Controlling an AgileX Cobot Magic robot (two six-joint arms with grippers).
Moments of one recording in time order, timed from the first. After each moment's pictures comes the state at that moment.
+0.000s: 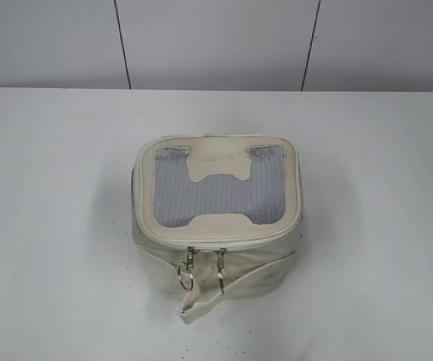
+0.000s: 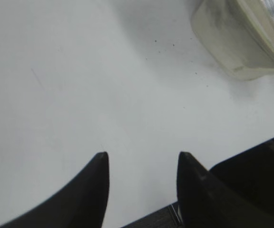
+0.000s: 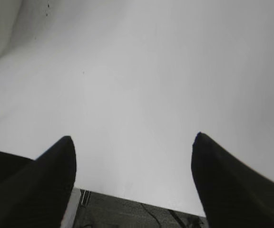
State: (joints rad) left arm -0.42 1.06 -1.02 0.01 1.17 0.06; right arm 0.38 1.05 -0.86 -0.15 1.04 0.10
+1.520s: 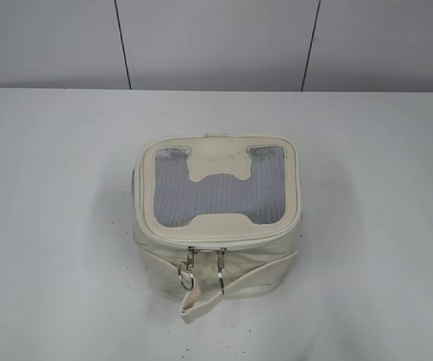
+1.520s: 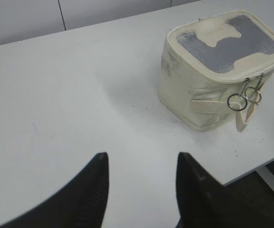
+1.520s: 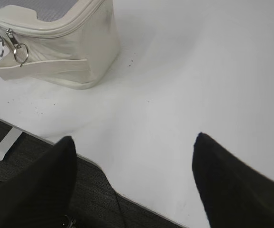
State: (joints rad) left arm -0.42 0.01 -0.54 -0.07 1.06 0.06; right arm 0.38 0.08 -0.50 0.09 1.05 -0.08
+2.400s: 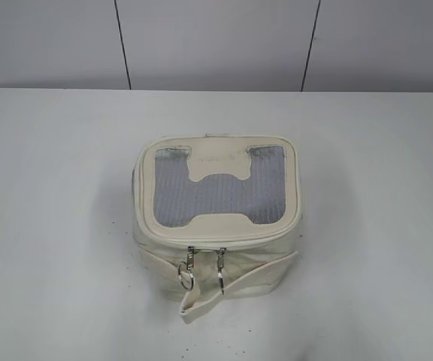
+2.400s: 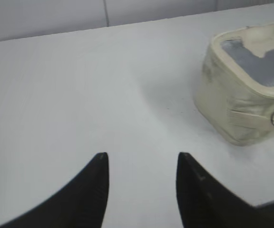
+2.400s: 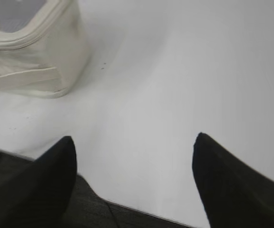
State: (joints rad) left arm -0.27 0.01 -0.54 -0.07 1.06 0.06; right arm 0.26 0.08 -0.50 0.10 1.05 -0.08
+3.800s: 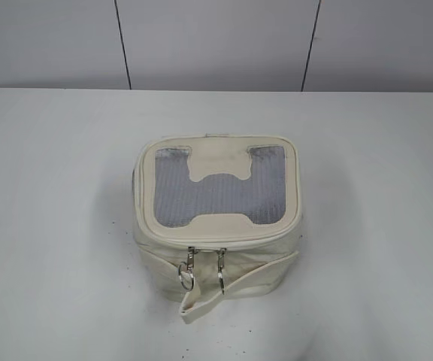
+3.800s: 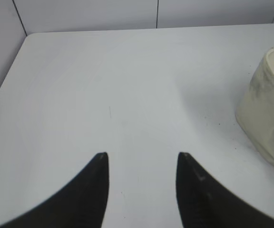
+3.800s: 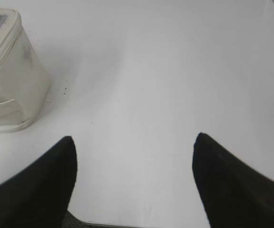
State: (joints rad) left arm -0.03 -0.01 -0.54 -0.07 1.05 0.06; right arm 0.03 -0.01 -0.50 0.10 1.05 -0.08
